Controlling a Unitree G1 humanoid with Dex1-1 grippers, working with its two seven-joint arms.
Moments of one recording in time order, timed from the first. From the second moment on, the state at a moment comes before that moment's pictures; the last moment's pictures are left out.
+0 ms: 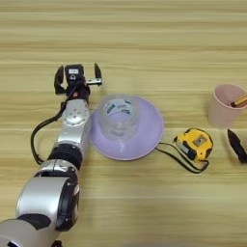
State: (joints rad) left arm -0.64 0.08 0.14 0.97 -0.01 -0.42 0.17; right arm 0.22 -0.35 -0.23 -0.15 0.19 0.15 0.35
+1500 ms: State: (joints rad) left arm -0.50 0.06 0.05 0.50 -0.04 -0.08 -0.01; right arm 0.00 -0.26 -0.28 0.19 0.15 -0.14 0.18
